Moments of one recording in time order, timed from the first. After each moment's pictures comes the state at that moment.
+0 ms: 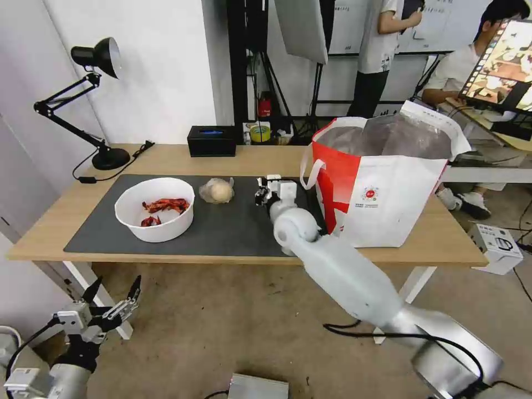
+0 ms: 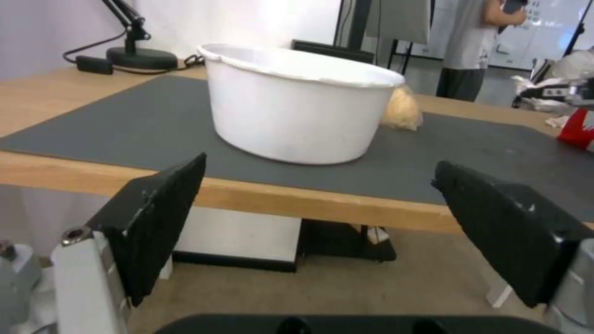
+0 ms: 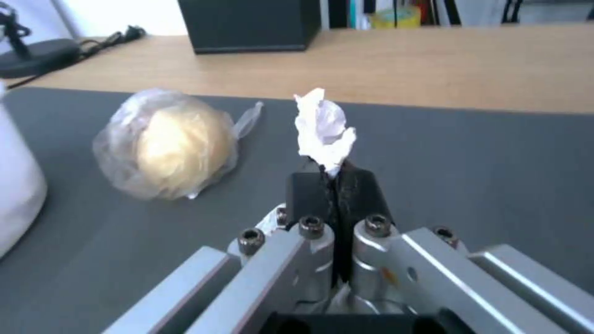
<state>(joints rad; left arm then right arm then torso) 1.73 -1.51 -1.02 -2.09 -0.46 -0.02 0.44 -0.46 1.23 -0.33 1.53 0.86 -0.31 0.50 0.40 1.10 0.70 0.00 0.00</state>
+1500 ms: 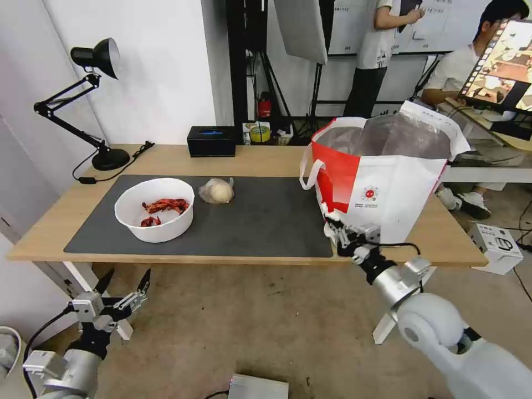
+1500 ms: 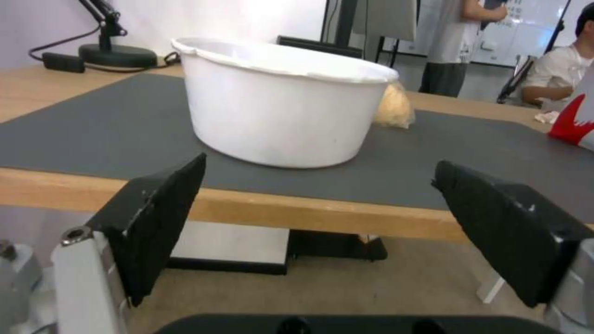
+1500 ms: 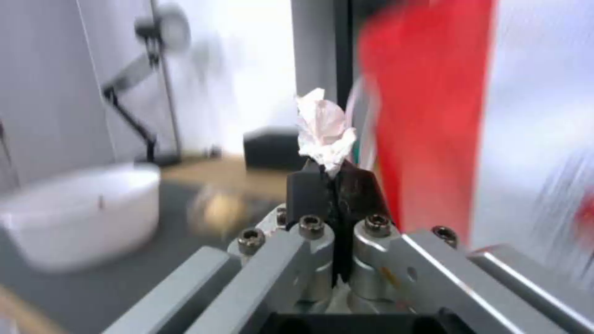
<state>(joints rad) 1.66 -1.44 -0.98 -2.03 -0.47 0.00 0.43 -1.19 0.78 0.31 2.10 0.80 0.03 0.01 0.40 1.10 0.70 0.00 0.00</state>
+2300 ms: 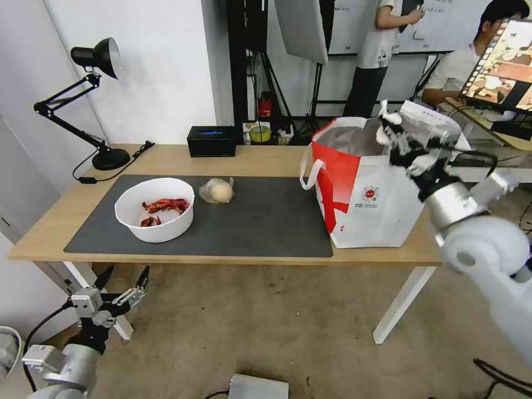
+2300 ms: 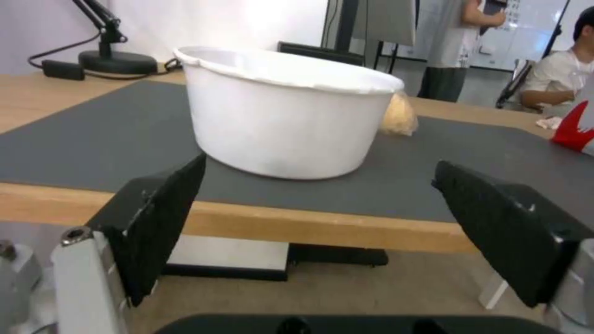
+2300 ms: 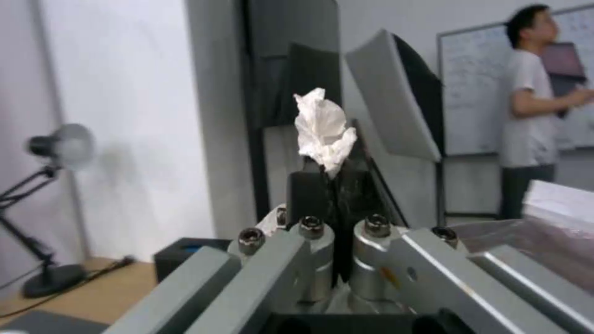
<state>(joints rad) 1.64 -1.43 -0.98 -2.02 -0.48 0.00 0.43 -0.79 0.68 0.36 2.02 1.06 -0.12 0.19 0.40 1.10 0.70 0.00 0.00</state>
